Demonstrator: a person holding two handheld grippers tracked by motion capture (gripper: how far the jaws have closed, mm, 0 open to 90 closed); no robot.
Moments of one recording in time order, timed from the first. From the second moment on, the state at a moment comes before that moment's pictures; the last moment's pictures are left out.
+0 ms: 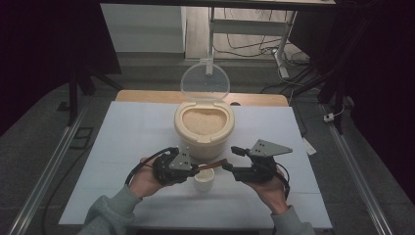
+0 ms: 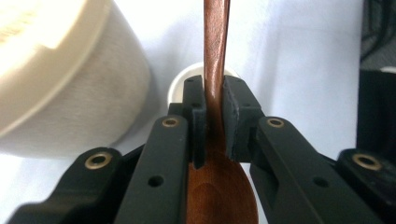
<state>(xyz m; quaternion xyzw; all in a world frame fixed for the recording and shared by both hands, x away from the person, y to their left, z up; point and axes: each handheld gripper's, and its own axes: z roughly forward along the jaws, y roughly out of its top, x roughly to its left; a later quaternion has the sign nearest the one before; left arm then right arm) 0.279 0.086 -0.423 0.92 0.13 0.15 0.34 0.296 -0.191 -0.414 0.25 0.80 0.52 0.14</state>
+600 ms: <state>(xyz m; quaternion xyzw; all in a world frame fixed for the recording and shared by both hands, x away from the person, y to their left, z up) 0.274 0.086 -0.419 0.90 0.15 0.19 0.37 0.285 -0.176 -0.430 0.32 0.78 0.53 0.12</state>
